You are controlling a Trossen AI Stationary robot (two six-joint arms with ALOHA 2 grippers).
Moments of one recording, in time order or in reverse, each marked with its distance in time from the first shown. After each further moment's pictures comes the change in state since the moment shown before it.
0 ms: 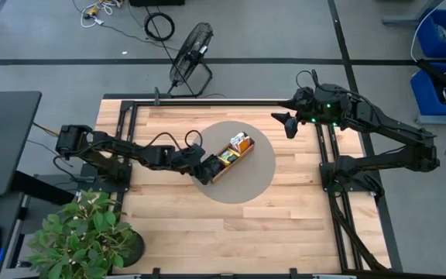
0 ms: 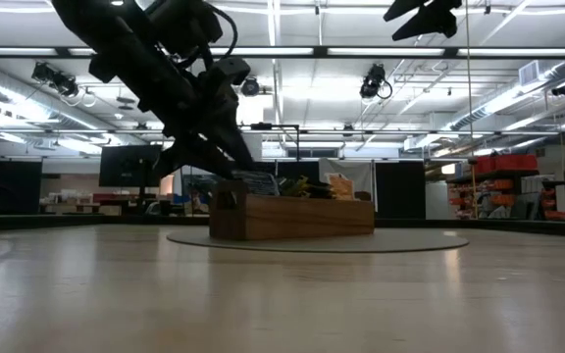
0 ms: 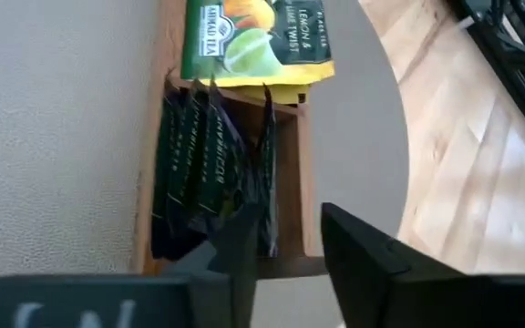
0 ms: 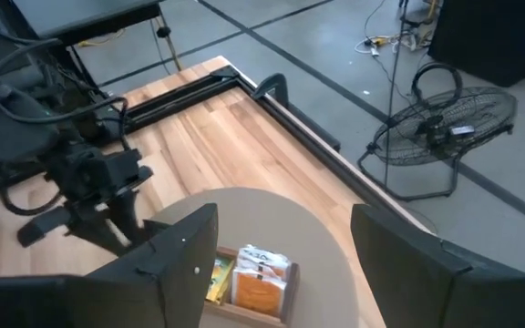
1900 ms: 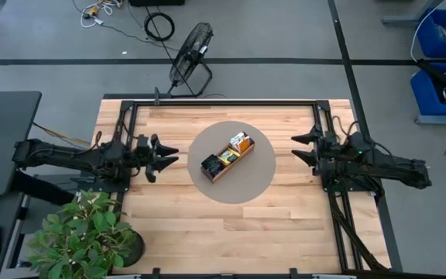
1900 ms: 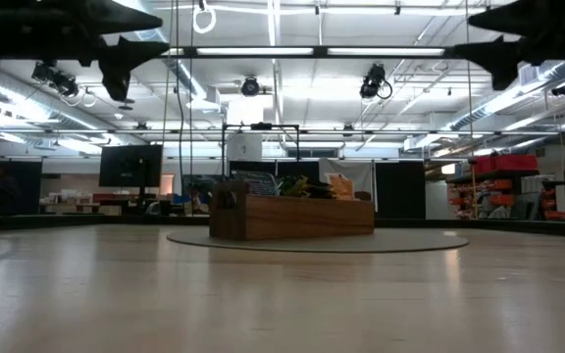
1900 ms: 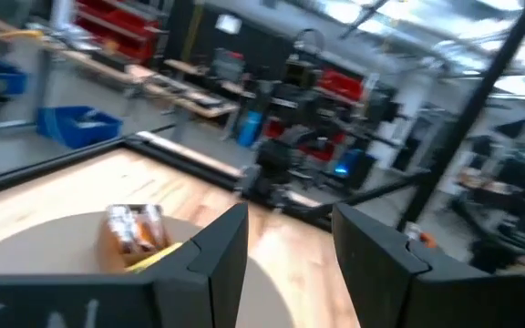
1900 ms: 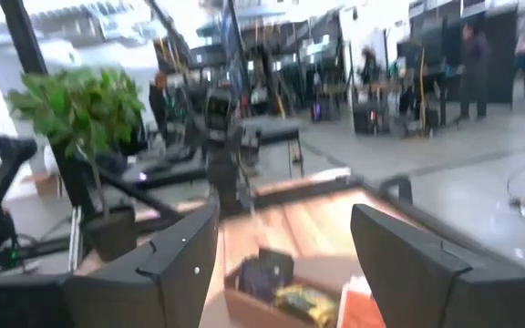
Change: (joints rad) left arm -0.036 -0.955 -0.522 0.388 -0.073 0.479; right arm 0.170 -0.874 -0.950 0.635 -0.145 -0.026
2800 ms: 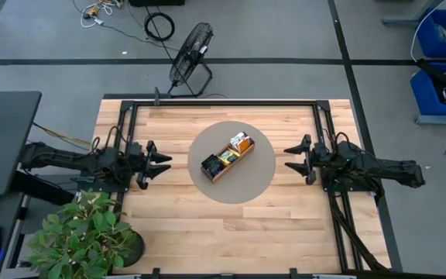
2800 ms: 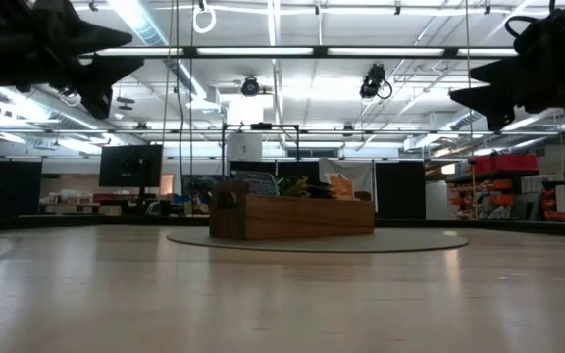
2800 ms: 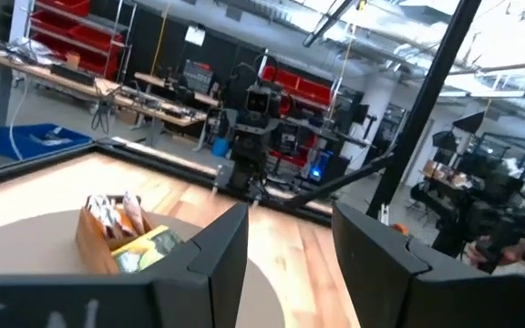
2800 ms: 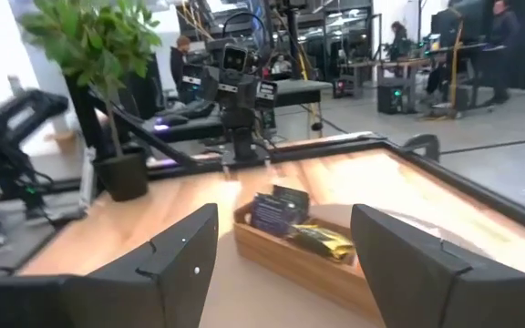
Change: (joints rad) left arm -0.062 -0.250 -0.191 0.007 0.031 0.046; right arm 0.048 -0.113 -0.223 0.048 -0.037 -0.038
